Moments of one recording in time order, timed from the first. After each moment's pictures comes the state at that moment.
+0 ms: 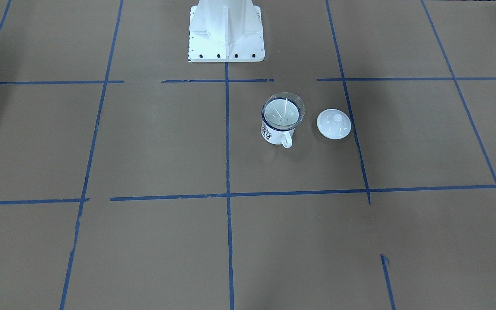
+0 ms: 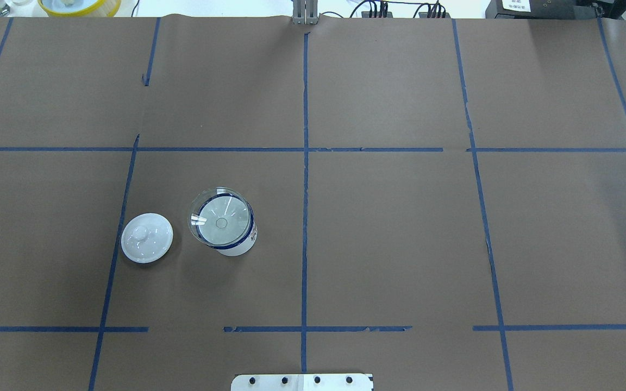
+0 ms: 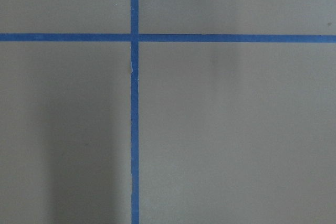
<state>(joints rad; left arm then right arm) -1.58 -1.64 -1.76 -1.52 -2.34 0.05 1.57 -1.68 1.66 -1.57 2.29 0.01</state>
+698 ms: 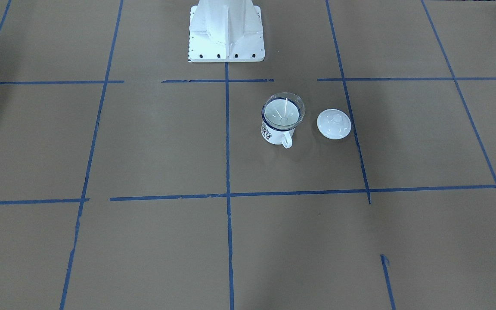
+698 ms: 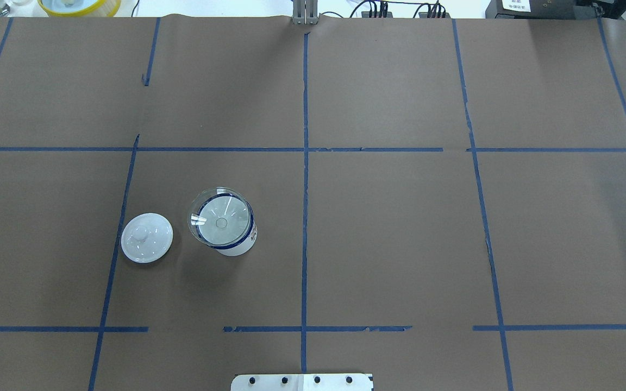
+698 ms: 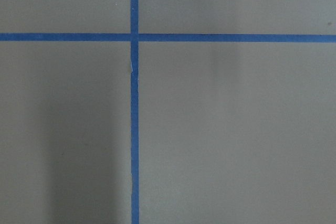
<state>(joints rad) -1.50 -1.78 -1.80 -1.72 -2.34 -0.43 1.57 -1.68 1.66 -1.57 2.29 0.01</state>
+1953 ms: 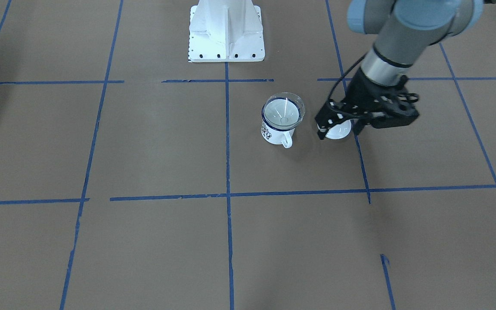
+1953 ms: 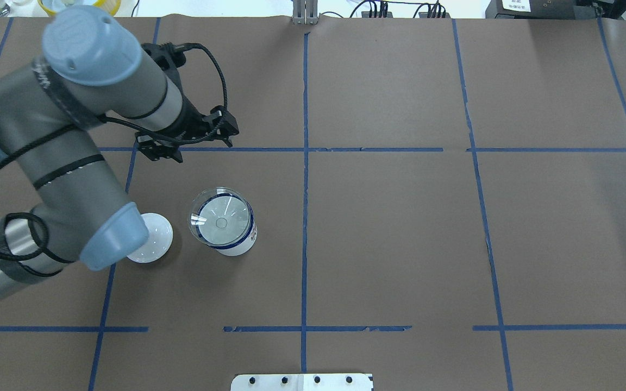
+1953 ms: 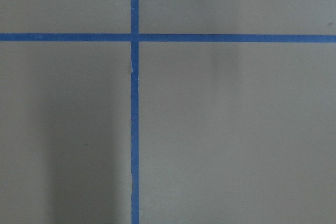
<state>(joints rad) -0.71 -2.22 -1.84 -1.47 -1.97 -1.39 1.57 -1.68 1.66 -1.57 2.29 0.01</state>
